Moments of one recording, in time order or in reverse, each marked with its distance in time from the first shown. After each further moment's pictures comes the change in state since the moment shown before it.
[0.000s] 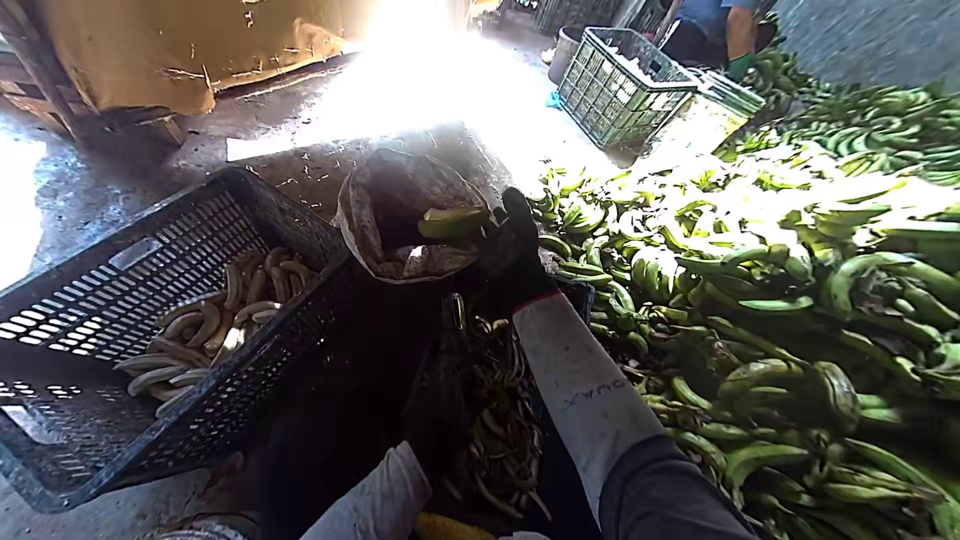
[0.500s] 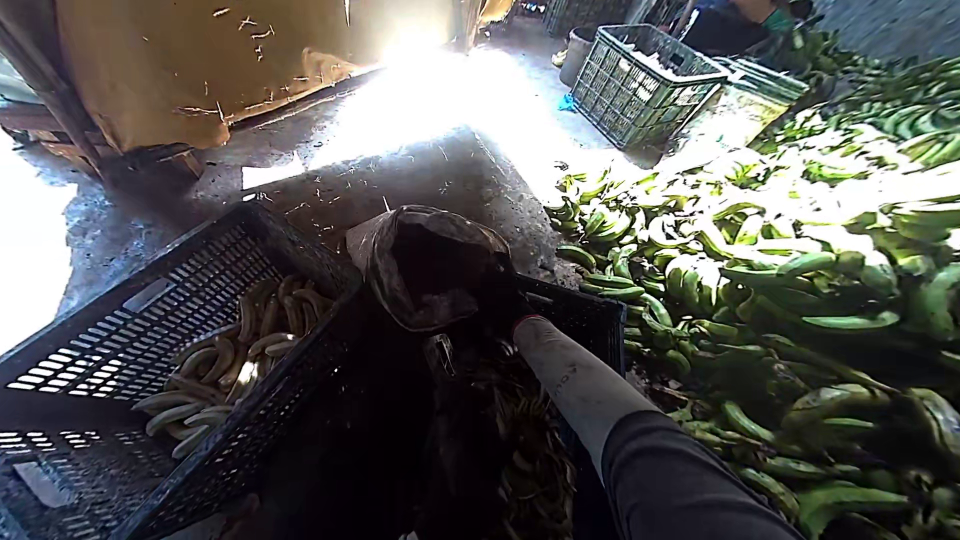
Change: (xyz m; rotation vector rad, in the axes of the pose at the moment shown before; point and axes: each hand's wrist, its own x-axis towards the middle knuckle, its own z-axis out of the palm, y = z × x) left_hand -0.010 0.005 -0.002 -0.233 -0.046 0.261; right_hand 0.068 0.106 -0.060 -1.887 -0.619 -0.112
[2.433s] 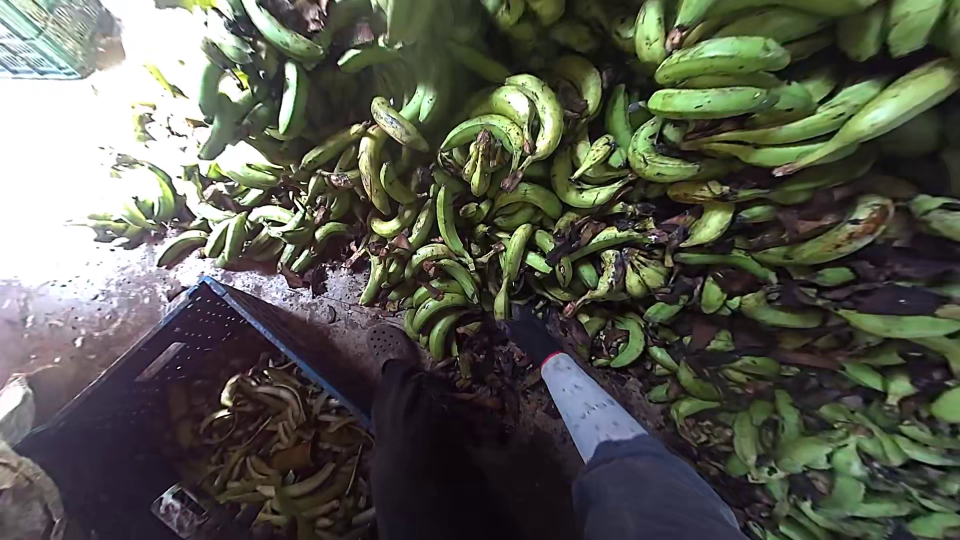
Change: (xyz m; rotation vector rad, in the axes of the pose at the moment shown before) left_hand -0.010 -0.158 0.011 0.911 -0.162 -0.369; right_hand -0.577 0.297 0.314 1.188 0.300 1.477
